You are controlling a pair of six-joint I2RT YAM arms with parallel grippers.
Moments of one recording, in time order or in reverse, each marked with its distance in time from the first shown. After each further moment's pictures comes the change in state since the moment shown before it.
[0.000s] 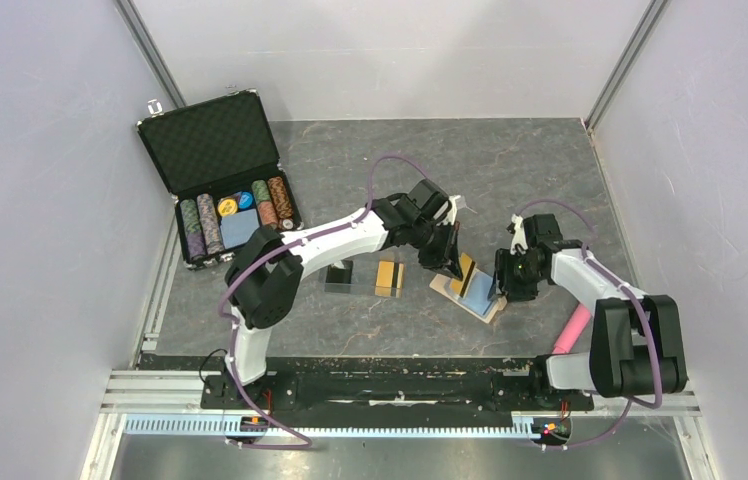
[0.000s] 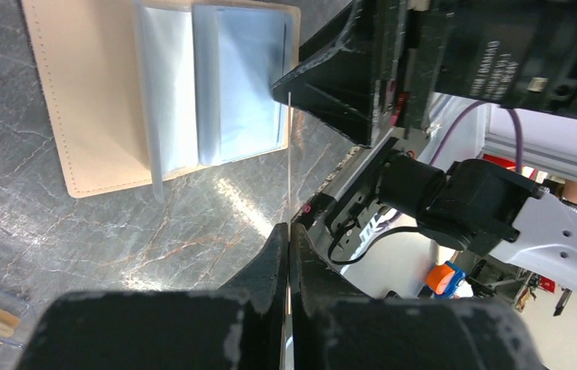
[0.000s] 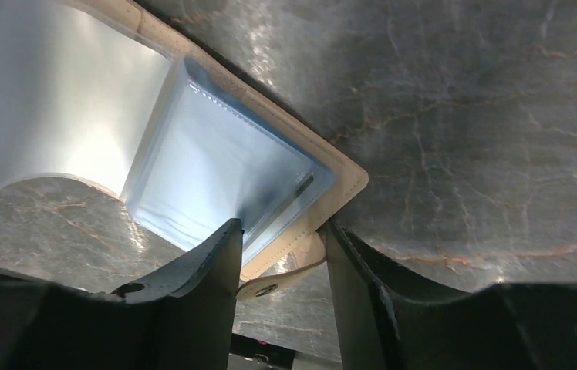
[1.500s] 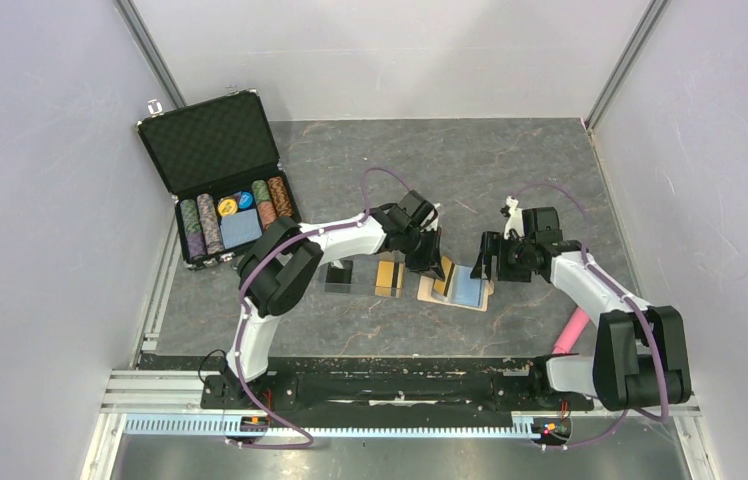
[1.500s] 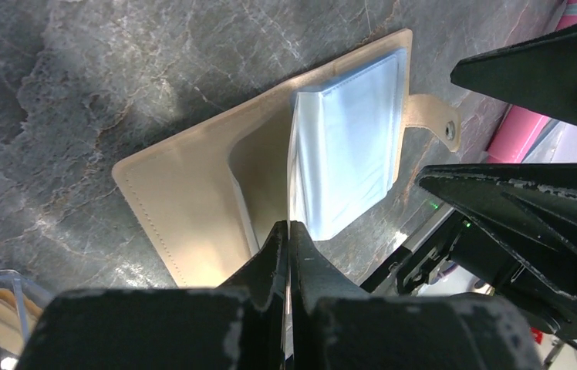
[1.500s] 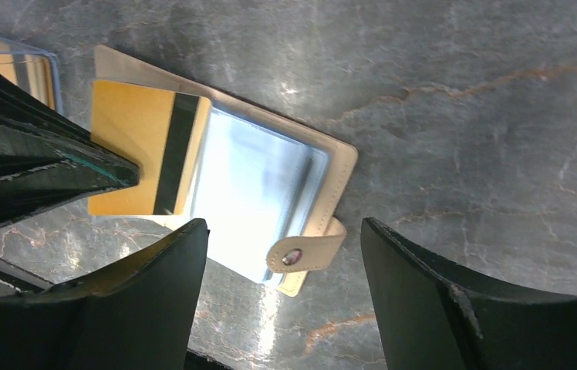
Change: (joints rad) left arm 0.066 0.114 -0.108 0.124 -0.074 -0.002; right arm 0.047 -0.043 0.016 0.189 -0.101 -0.003
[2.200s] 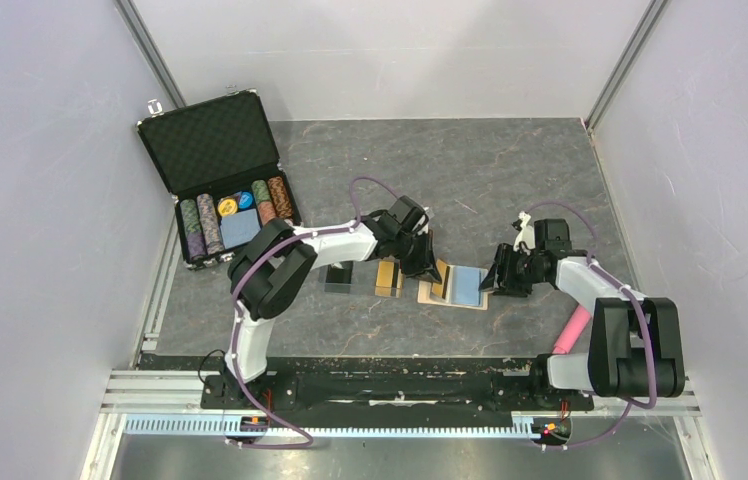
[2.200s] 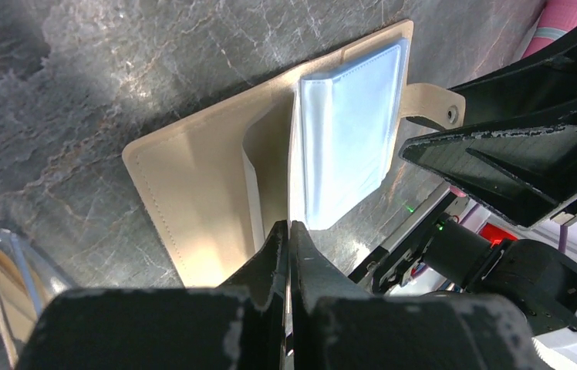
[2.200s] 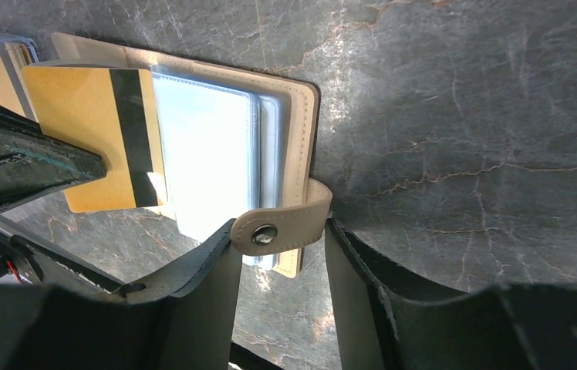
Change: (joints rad) left arm 0.015 -0.050 -0.130 0.128 0.018 -0.135; right arm -0.114 0.043 -0.085 0.007 -0.127 0.055
